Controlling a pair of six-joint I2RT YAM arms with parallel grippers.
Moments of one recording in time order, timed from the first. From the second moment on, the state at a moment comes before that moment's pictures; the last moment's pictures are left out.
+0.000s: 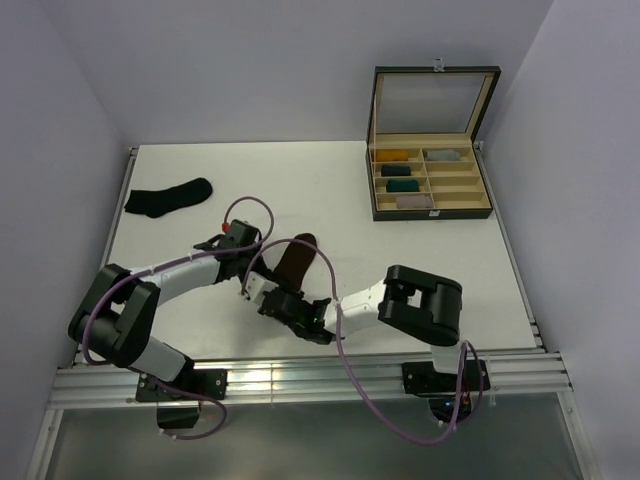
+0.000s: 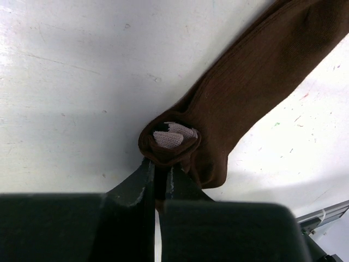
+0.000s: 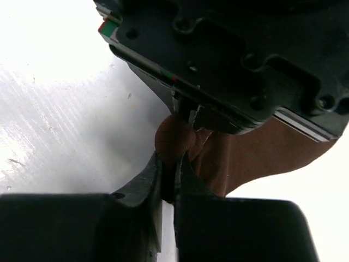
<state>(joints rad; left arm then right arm) -0.52 1.50 0.74 -0.27 0.10 -0.94 1.27 1.91 0.90 0.38 0.55 -0.18</state>
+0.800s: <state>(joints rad) -0.42 1.19 0.49 -0.12 0.10 -1.06 0.81 1.86 1.06 0.01 -0.47 0.05</state>
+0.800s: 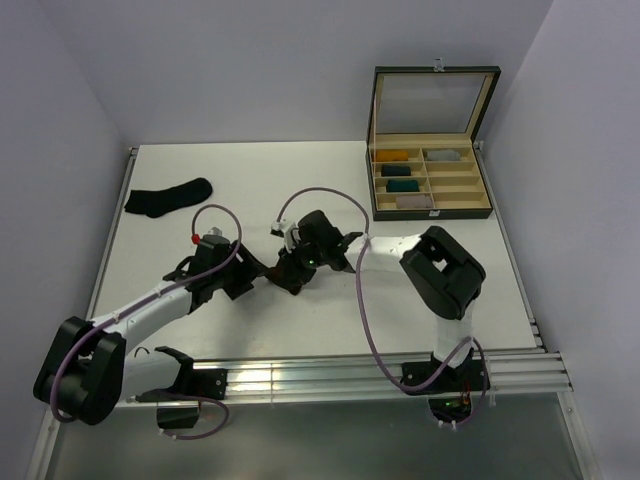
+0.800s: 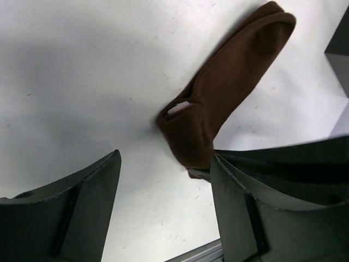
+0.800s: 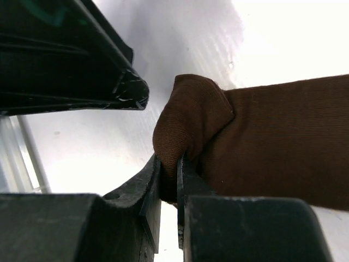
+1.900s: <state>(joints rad) -0.49 1.36 0.44 0.17 0.11 -1.19 0.61 2.08 0.98 0.40 -0.94 0.57</state>
